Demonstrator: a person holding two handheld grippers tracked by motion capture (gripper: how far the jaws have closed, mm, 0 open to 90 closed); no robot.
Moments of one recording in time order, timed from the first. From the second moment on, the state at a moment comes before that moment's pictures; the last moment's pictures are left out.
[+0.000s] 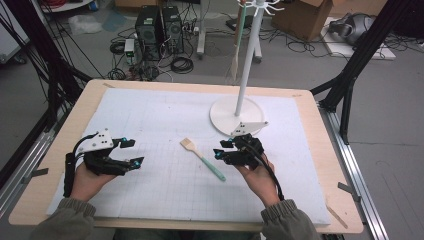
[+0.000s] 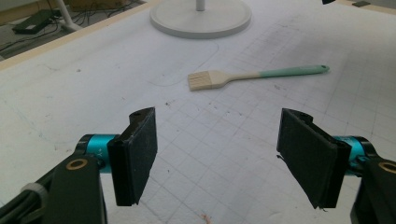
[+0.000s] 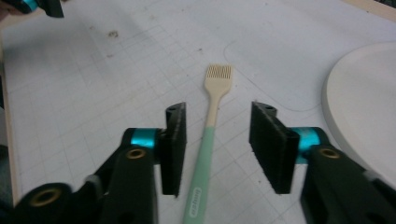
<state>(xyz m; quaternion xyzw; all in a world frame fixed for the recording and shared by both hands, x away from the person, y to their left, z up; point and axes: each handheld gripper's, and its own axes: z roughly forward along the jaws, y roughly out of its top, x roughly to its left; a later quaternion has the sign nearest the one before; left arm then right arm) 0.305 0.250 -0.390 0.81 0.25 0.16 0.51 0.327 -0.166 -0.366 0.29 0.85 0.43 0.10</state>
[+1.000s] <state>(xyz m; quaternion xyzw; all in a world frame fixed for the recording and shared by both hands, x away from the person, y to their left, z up) 0.305 0.246 -0.394 0.81 0.25 0.16 0.50 0.292 -0.169 -0.414 0.28 0.86 0.41 0.08</state>
